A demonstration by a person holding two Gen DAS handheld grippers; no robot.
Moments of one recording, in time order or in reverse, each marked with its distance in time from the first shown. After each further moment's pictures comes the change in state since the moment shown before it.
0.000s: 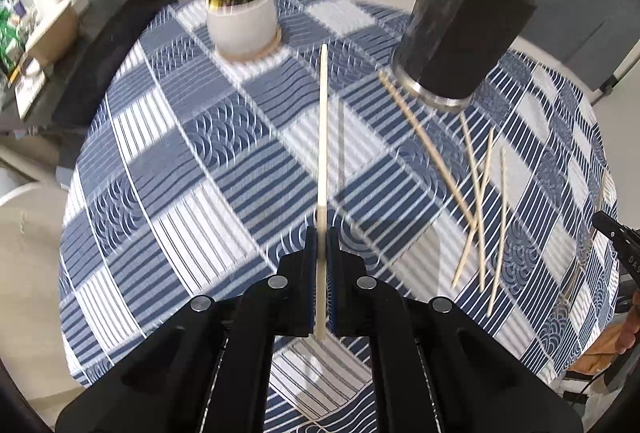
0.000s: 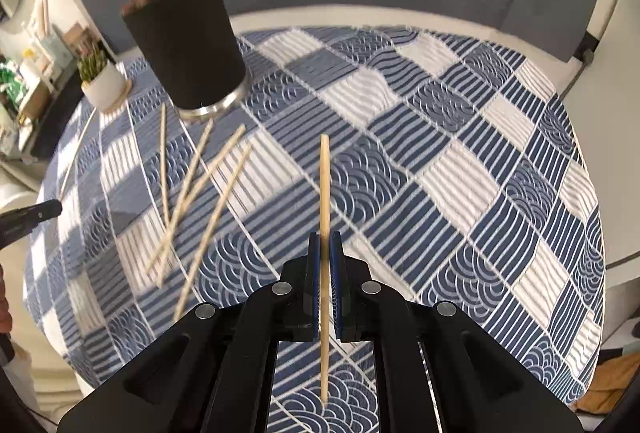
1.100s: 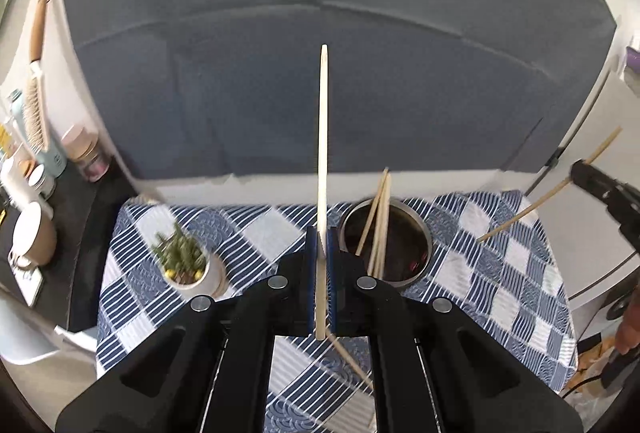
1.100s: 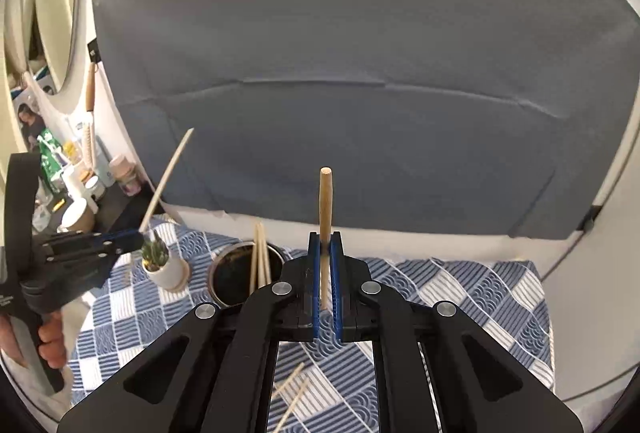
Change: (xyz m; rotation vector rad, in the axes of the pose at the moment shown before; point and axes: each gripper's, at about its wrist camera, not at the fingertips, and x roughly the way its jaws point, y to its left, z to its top) left arm -0.102 -0.061 0.180 0.115 -0.328 -0.140; right arm -0.131 0.060 0.198 -0.101 -0.415 0.070
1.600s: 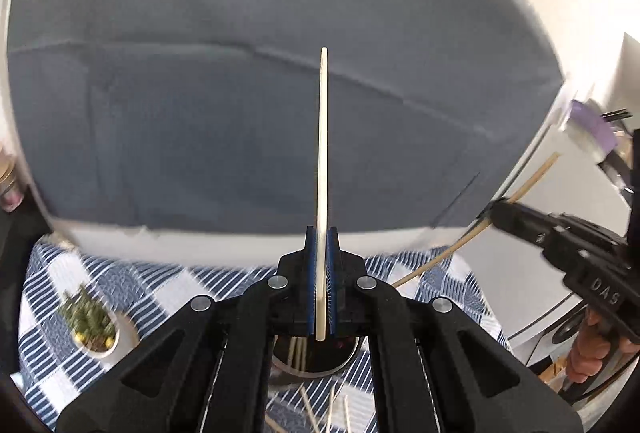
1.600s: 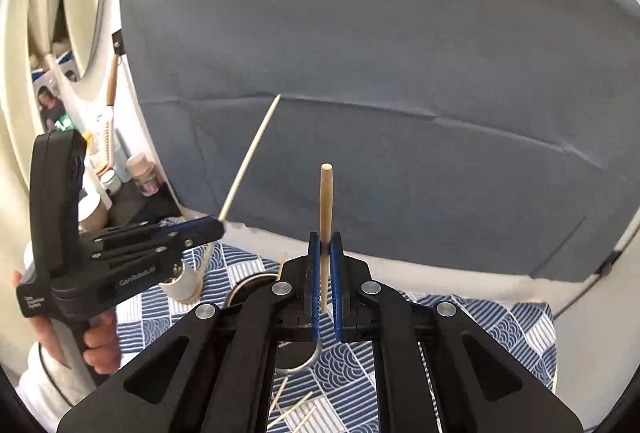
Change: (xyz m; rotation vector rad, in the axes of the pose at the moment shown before) left arm 0.032 -0.008 0.026 -0.045 -0.195 -0.316; right arm 0.026 0.027 0.032 -0.108 -0.021 0.065
